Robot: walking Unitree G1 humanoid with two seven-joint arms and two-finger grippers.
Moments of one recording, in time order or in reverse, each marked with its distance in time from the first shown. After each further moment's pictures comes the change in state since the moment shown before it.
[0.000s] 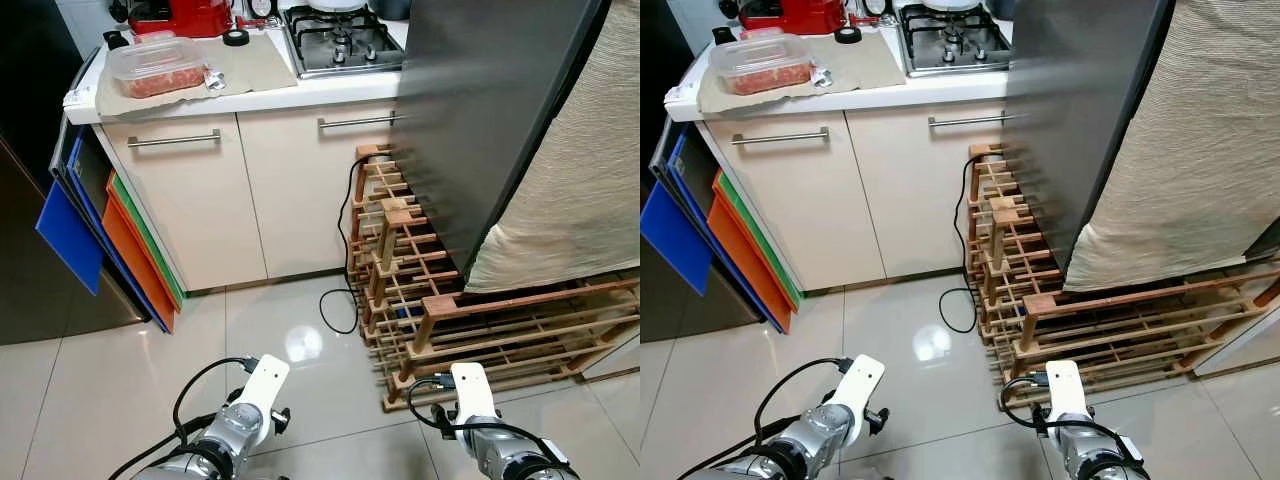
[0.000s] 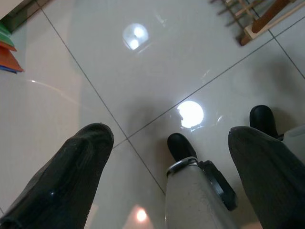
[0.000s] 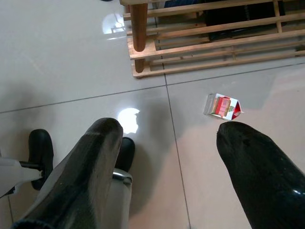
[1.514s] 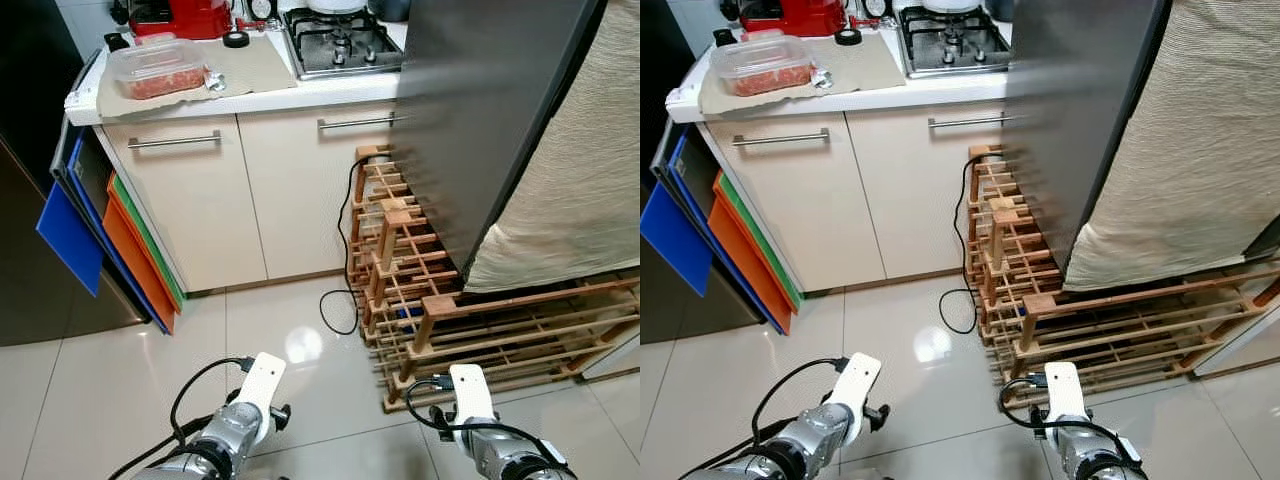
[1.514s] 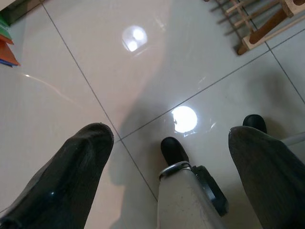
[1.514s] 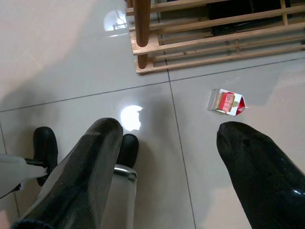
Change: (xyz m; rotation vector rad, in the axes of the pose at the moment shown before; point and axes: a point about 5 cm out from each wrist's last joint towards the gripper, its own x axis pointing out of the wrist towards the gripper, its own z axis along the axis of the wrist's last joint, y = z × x) left arm 0.000 0.001 0.001 -0.071 -0.012 -0.002; right arm 0.000 0.002 -0.002 0.020 0.019 0.005
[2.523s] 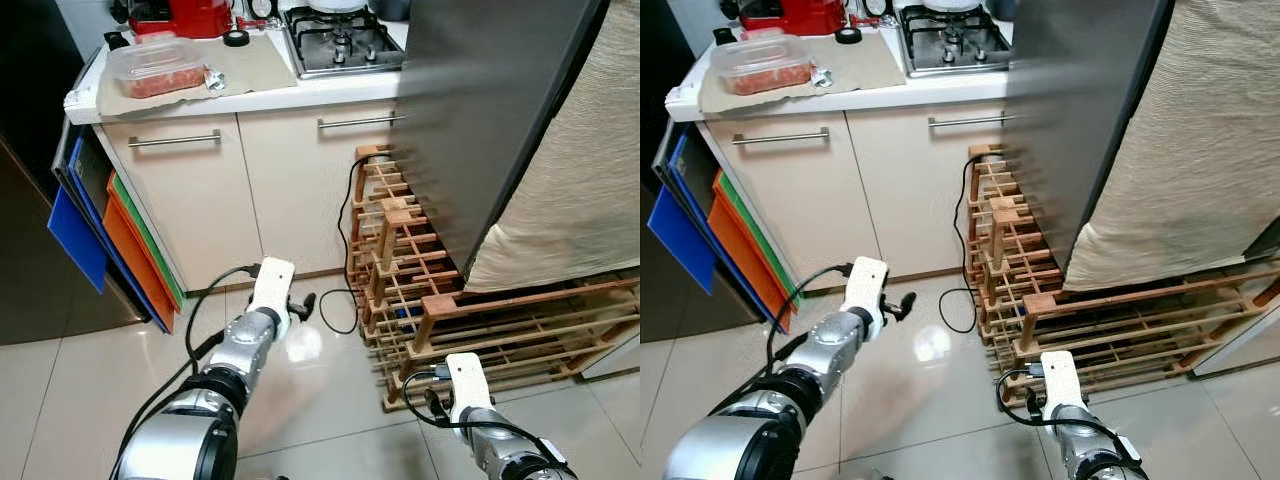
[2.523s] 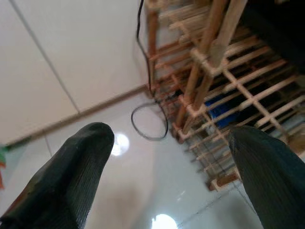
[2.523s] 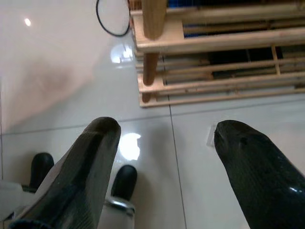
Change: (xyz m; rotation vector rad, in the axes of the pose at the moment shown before) left arm -0.021 0.015 0.137 -0.081 -0.529 -0.060; right arm -0.001 0.002 0.017 -0.038 -0.173 0.036
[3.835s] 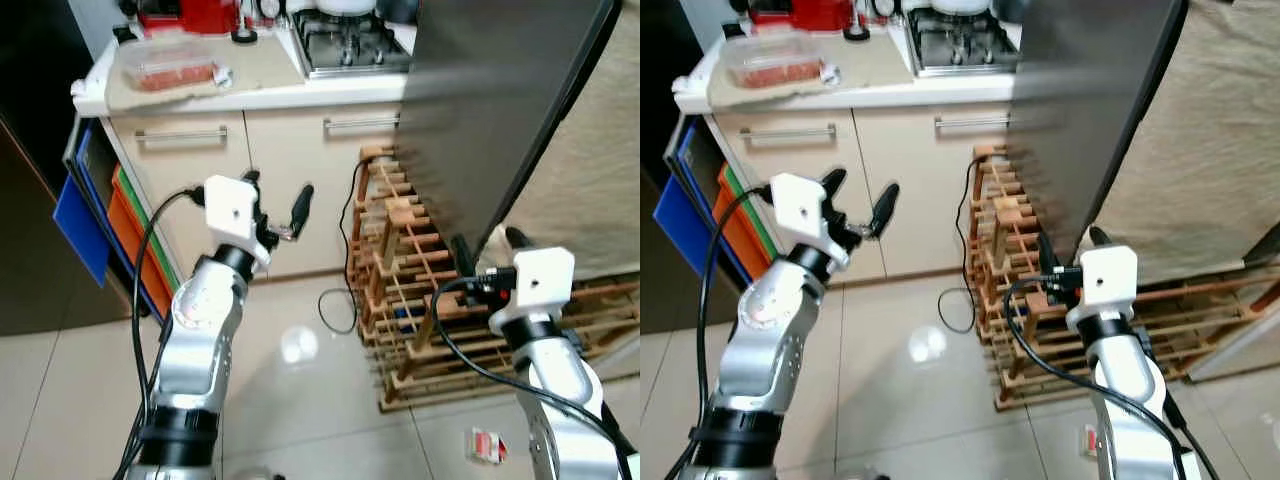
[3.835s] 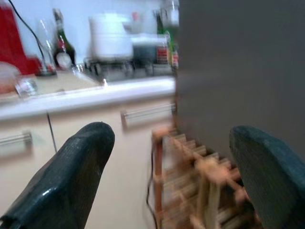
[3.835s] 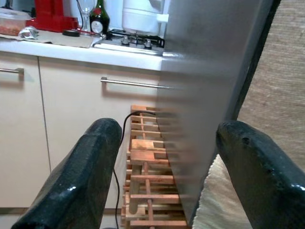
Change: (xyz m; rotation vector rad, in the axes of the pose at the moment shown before) left arm -0.078 0.000 0.108 0.047 -0.623 -0.022; right arm -0.131 -0.004 0.150 -0.063 -0.966 -0.021
